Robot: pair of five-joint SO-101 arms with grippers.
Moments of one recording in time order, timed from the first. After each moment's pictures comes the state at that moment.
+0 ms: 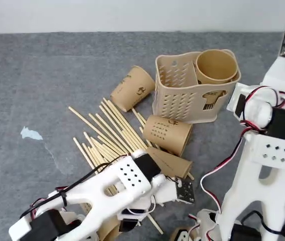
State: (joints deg) left arm 50.6 -12.3 37.5 99.2 -29.0; right arm 11.1 -24.9 -6.6 89.2 -7.4
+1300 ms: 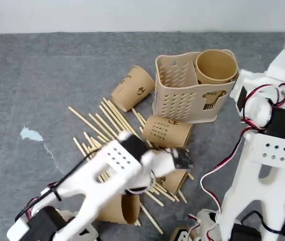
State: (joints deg) left arm 40.0 -12.3 31.0 93.9 -28.8; right arm 11.1 -24.9 -6.1 78.8 -7.4
